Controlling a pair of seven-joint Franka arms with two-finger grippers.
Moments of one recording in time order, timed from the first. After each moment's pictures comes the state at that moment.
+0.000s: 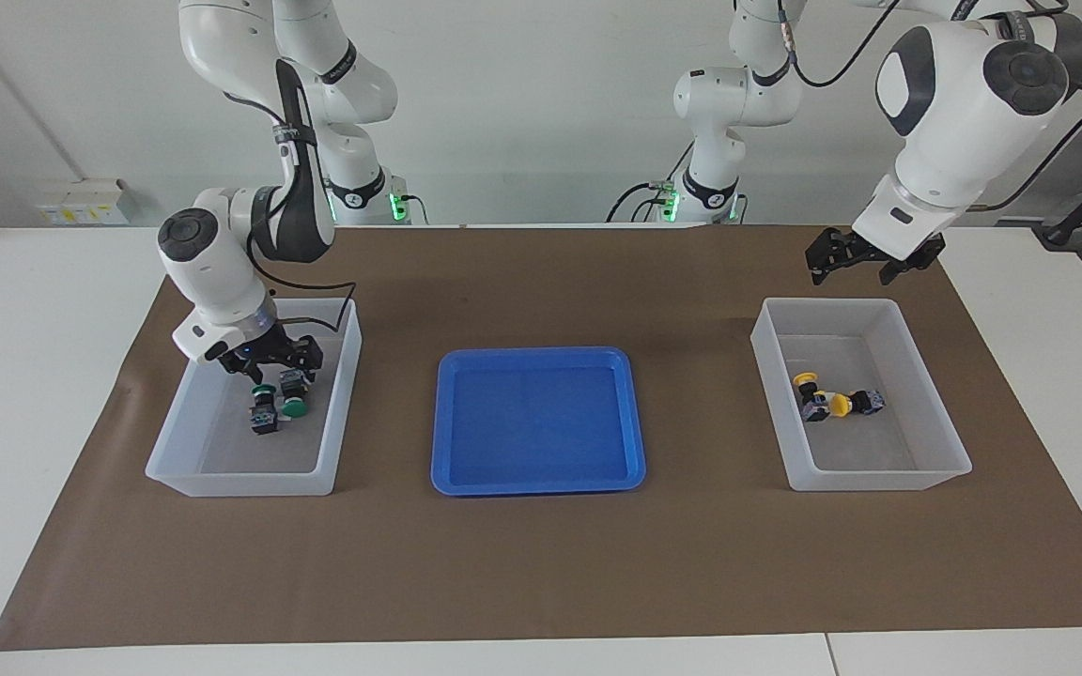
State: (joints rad) left arm -0.12 0.04 0.04 -1.64 0.05 1.54 0.03; right arm -0.05 0.14 -0.01 -2.18 0.00 2.30 -0.08
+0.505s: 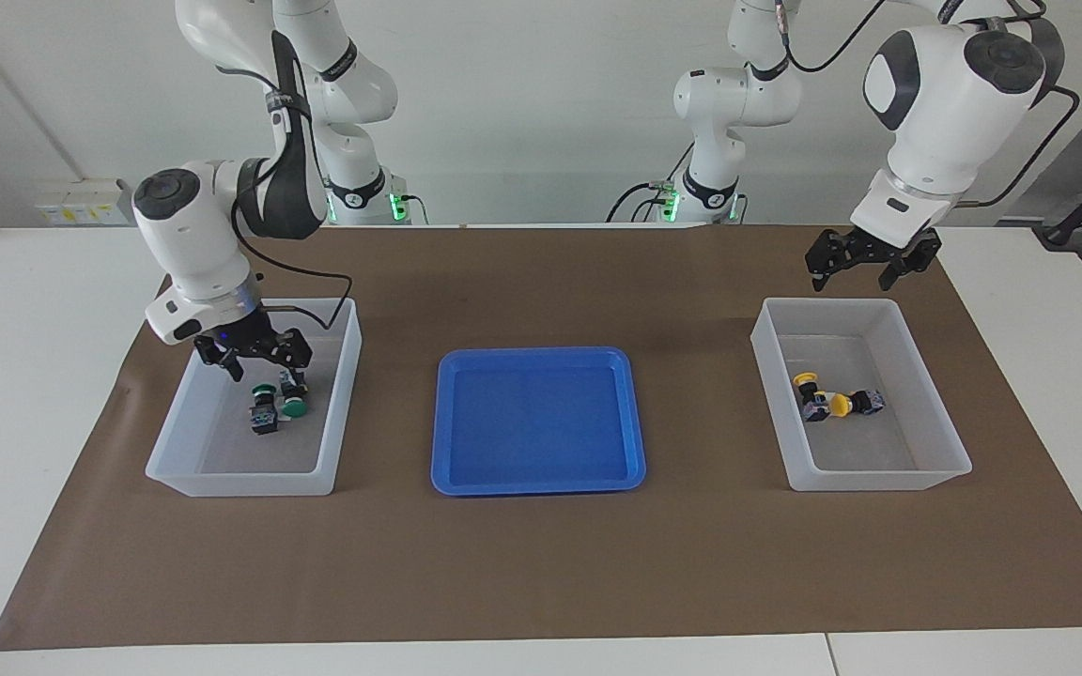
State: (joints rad) left arm -0.09 -0.04 0.04 -1.76 0.06 1.72 0.03; right arm -0.04 0.05 0.00 -2.04 0.00 2.21 0.03
